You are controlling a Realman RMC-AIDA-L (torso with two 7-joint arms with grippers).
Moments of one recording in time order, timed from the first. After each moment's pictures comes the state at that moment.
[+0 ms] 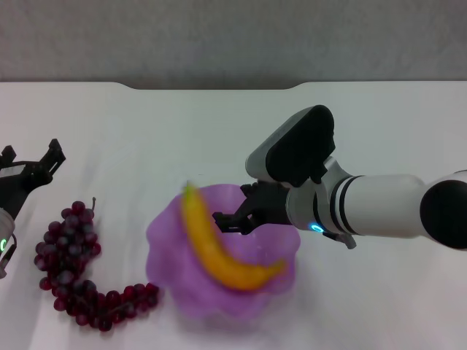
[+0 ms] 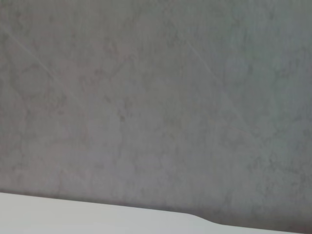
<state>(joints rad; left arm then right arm) -0.52 -2.05 1.87 0.18 -0.56 0.81 -0.32 0.74 2.02 0.98 0.87 -2.06 0.38 -0.52</state>
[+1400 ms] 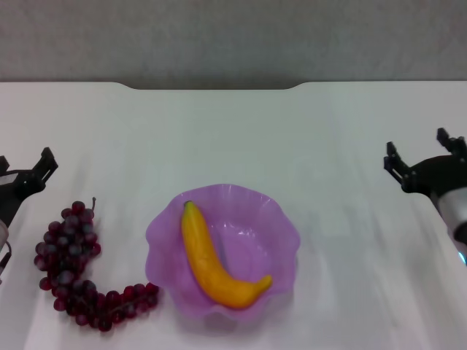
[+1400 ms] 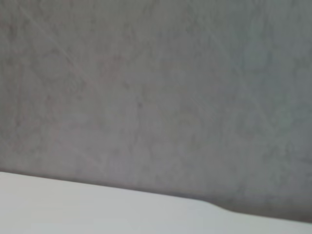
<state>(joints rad) -0.50 -2.04 1.87 0.18 -0.57 0.79 -0.35 0.38 2.01 0.82 0.59 -2.06 -0.79 -0.43</state>
